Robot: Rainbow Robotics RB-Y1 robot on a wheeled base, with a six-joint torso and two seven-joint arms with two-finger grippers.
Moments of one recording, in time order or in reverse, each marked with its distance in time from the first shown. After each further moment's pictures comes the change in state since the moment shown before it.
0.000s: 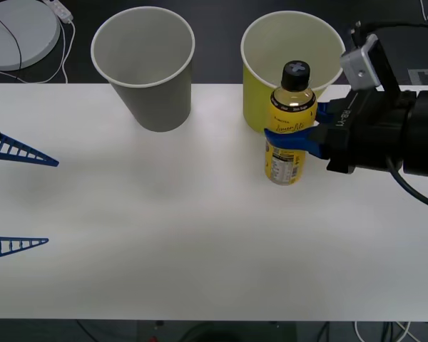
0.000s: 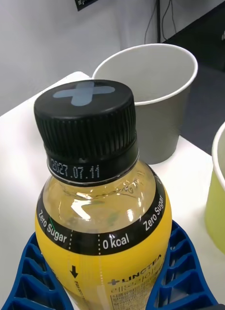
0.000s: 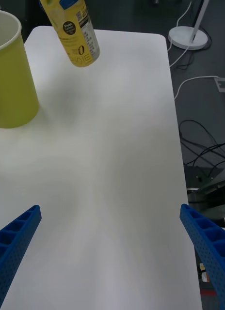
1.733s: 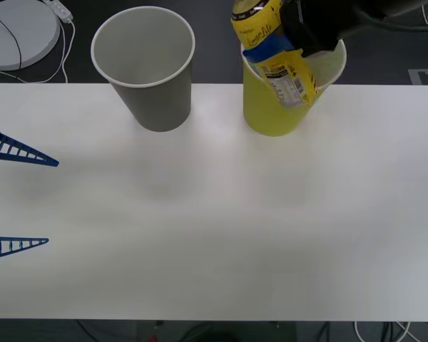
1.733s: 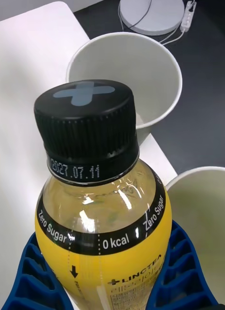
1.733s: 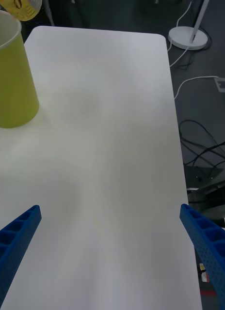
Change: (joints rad) right arm -0.922 0.191 0.242 0.385 0.050 -0.710 -0.114; left arm 0.000 0.000 0.000 0.000 0.000 0.000 0.000
